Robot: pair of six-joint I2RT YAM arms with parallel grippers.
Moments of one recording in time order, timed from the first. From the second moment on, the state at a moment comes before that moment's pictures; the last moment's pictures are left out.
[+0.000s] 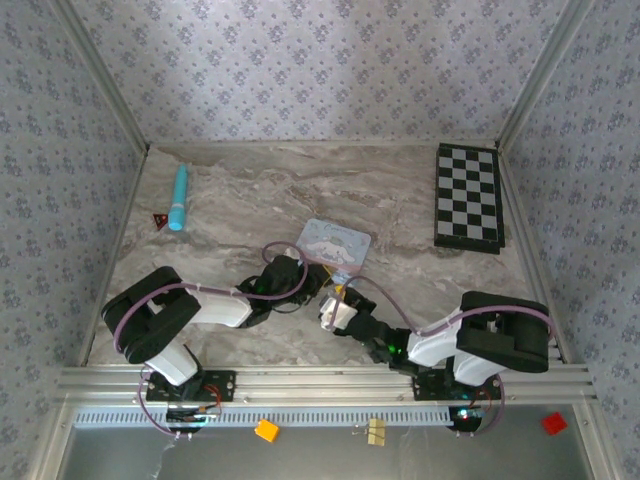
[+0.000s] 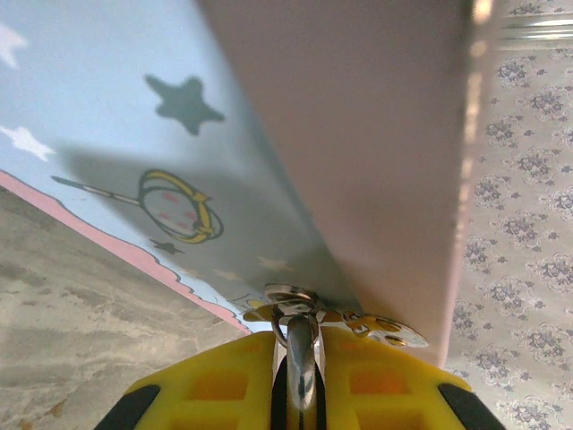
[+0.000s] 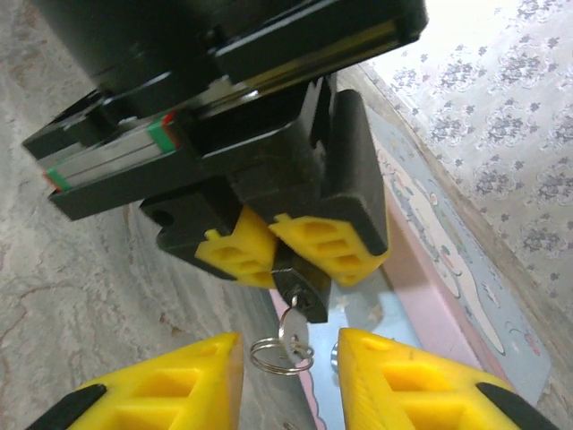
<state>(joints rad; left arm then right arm) -0.90 1.58 0.50 0.61 0.06 -1.53 1.29 1.50 0.23 0.92 0.70 -0.42</state>
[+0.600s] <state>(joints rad) -0.91 1.55 0.49 0.62 0.06 -1.53 1.29 1.53 0.25 0.92 0.75 -0.44</state>
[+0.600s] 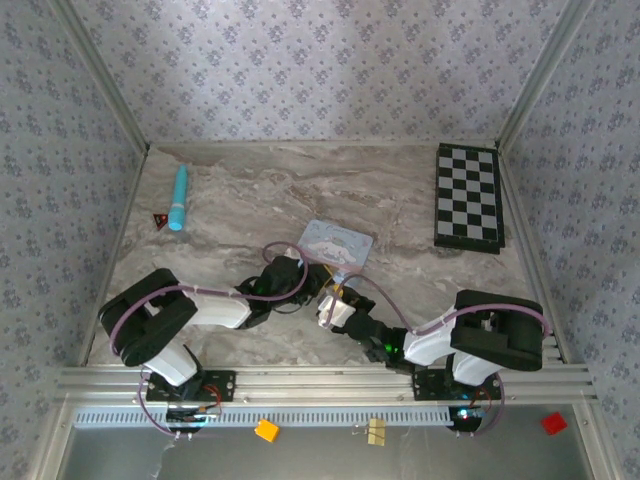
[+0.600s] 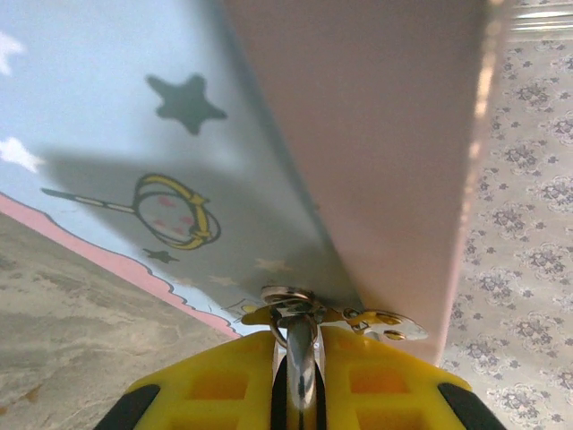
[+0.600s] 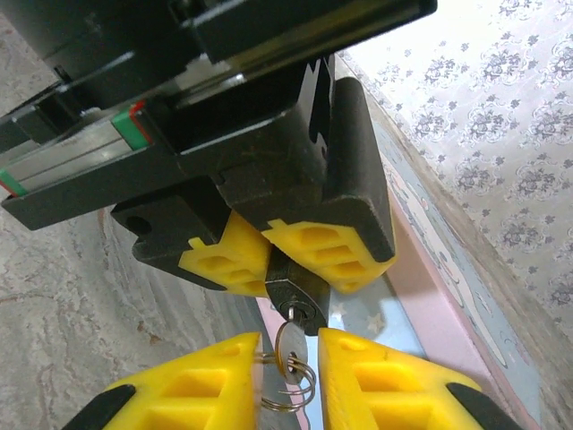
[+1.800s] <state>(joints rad) -0.91 1.54 0.48 0.64 0.04 -1.53 1.23 1.48 0.26 0.84 0.66 -0.27</state>
